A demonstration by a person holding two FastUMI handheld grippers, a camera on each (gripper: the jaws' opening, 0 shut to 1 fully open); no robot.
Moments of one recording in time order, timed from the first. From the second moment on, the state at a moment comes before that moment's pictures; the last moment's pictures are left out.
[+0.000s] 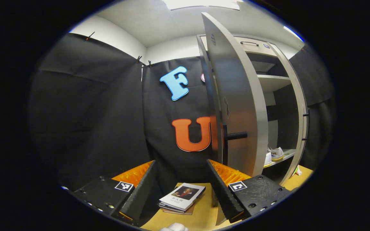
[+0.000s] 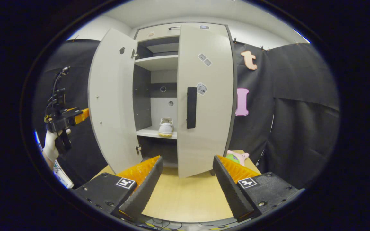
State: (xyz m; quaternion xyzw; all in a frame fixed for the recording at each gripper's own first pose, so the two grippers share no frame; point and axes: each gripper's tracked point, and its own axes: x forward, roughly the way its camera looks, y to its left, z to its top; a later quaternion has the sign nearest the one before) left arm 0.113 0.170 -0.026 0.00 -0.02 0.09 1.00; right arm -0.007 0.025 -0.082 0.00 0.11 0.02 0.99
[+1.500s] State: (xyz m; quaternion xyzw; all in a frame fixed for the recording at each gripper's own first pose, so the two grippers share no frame) left arm 0.036 -0.021 0.008 0.00 0.01 0.03 1.00; right arm 0.018 -0.052 -0.028 0.02 0.05 0.06 1.00
